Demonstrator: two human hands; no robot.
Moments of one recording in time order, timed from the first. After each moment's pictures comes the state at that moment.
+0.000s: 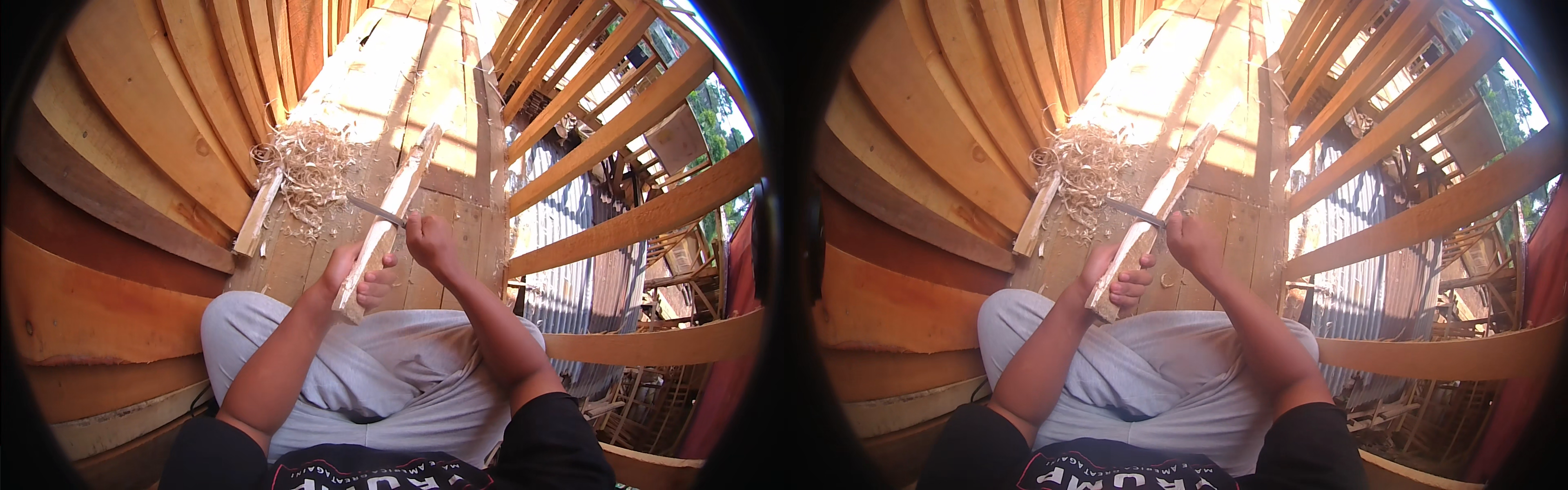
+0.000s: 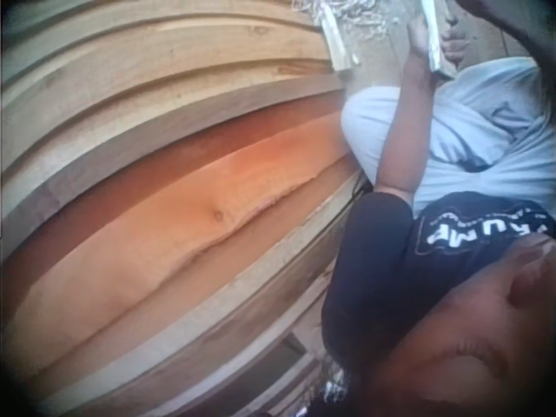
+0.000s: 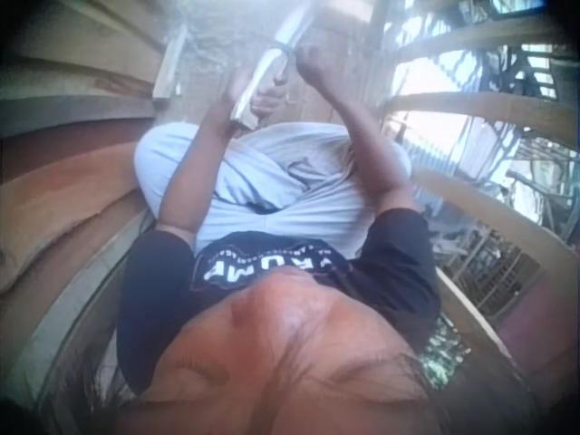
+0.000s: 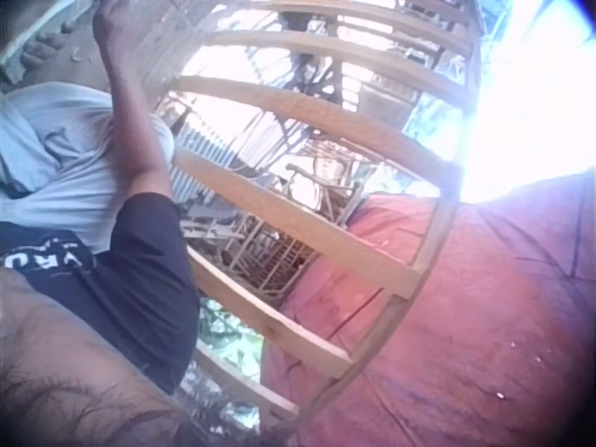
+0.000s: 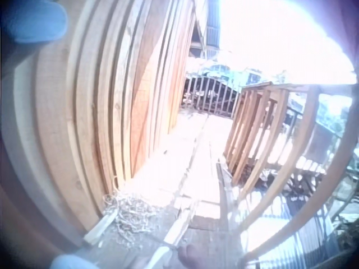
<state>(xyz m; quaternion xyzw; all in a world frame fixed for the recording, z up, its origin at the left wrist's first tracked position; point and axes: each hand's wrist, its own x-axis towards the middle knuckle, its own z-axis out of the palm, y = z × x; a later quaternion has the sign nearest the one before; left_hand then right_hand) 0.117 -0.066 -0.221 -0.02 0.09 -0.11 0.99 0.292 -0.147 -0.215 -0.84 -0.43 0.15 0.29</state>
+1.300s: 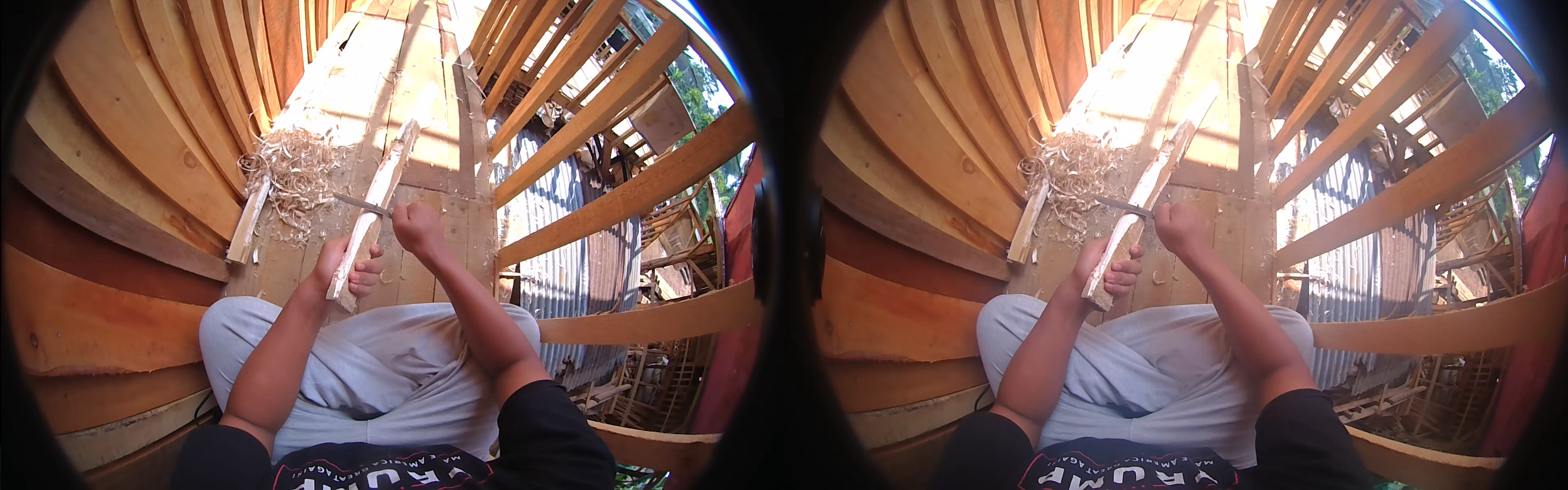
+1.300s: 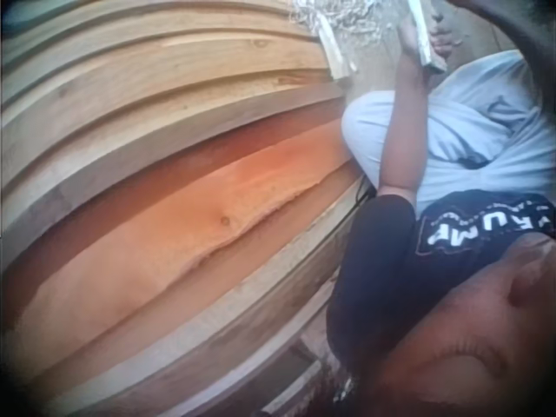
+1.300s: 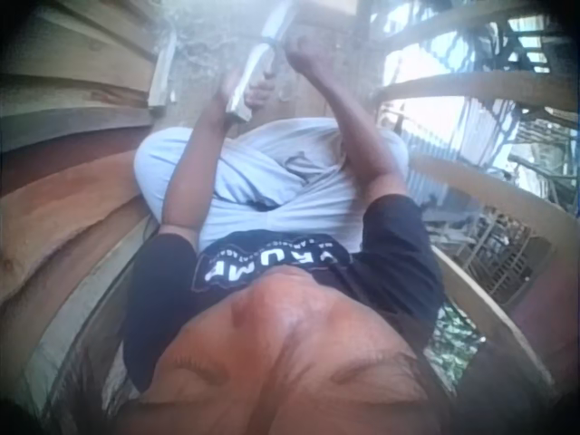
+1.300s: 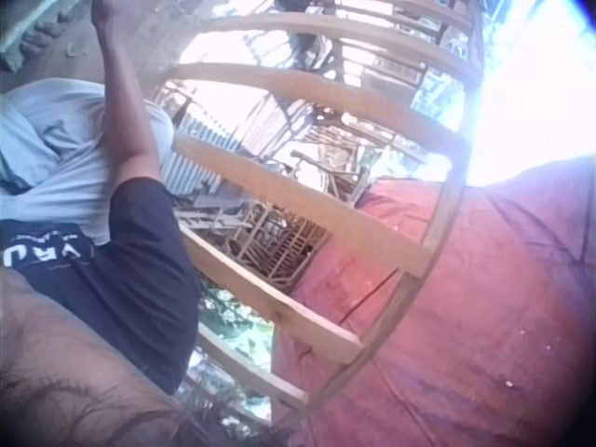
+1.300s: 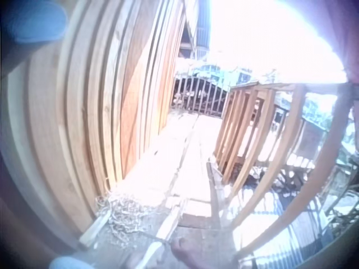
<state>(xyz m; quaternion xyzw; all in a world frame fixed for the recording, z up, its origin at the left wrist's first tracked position) 0.123 -0.064 -0.220 0.02 0.13 -0.09 0.99 0.303 -0.137 -0.225 -0.88 -0.40 0.10 0.25</state>
